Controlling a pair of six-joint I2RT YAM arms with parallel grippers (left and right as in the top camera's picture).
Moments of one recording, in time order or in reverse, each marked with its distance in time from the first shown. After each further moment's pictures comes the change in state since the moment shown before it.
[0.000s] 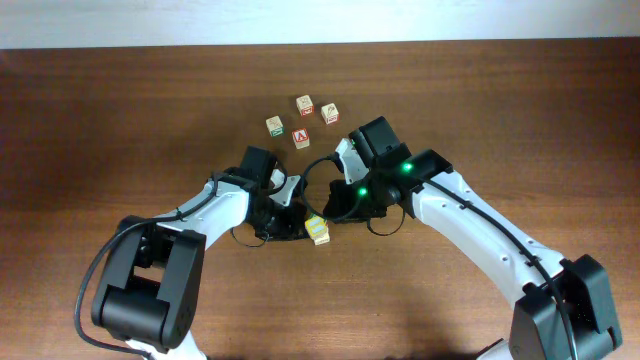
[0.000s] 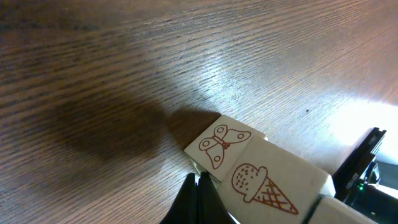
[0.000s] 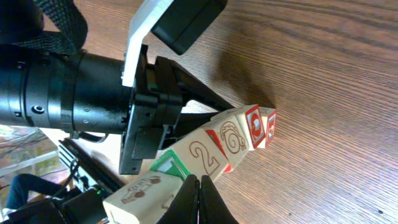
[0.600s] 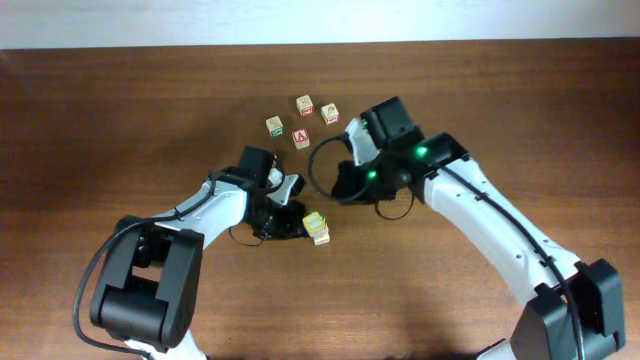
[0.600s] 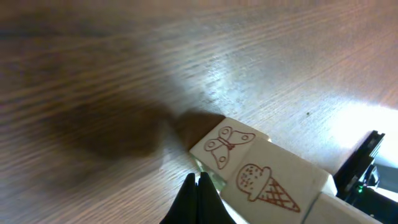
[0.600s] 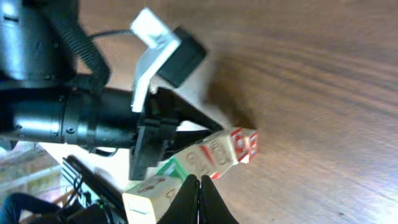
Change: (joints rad) left arm 0.021 0.000 0.003 0.000 -0.001 0.000; right arm -0.068 0.000 0.109 -0.069 0.026 -0.033
